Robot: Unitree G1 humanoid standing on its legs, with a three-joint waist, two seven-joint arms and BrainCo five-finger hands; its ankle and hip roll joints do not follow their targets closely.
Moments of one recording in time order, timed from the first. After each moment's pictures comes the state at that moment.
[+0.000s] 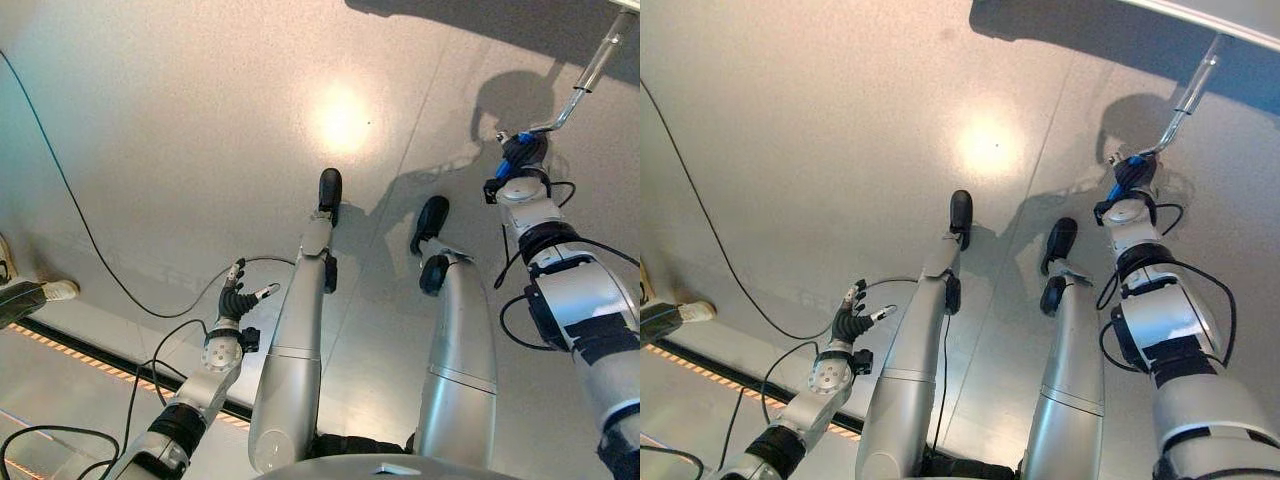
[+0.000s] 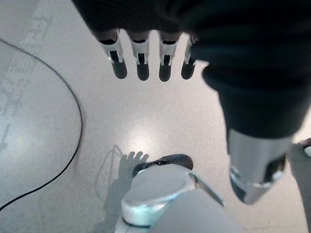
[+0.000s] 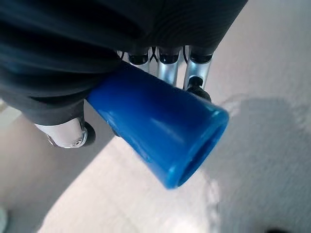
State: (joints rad) left arm -0.13 0.41 -0.42 0.52 -0.34 -0.25 0.41; right arm -1.12 -0.50 0.34 1.29 0.19 -0.01 -0.47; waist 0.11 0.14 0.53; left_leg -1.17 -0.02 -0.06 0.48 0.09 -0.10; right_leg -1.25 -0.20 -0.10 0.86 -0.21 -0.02
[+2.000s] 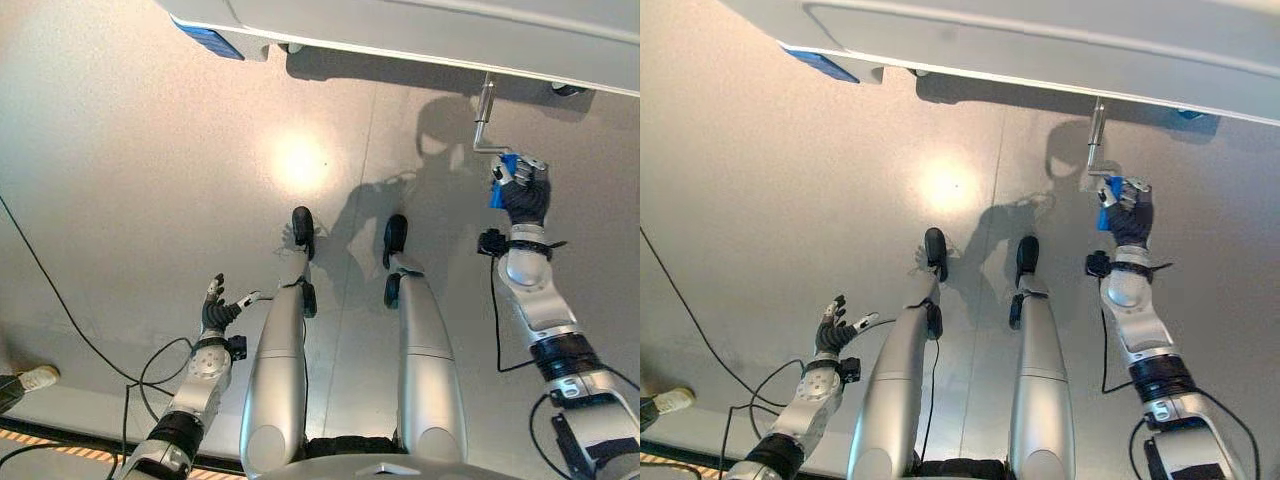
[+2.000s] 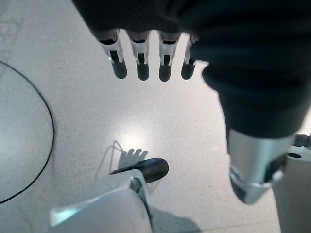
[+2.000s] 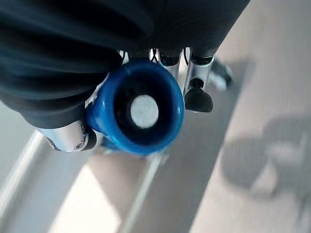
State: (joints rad) left arm -0.10 0.37 -0.28 0.61 -0.33 -0.24 0.40; right arm -0.38 -0.57 0.09 0.32 0.16 -0.22 -0.55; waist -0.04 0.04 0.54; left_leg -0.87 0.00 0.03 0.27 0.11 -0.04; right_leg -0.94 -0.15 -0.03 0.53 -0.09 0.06
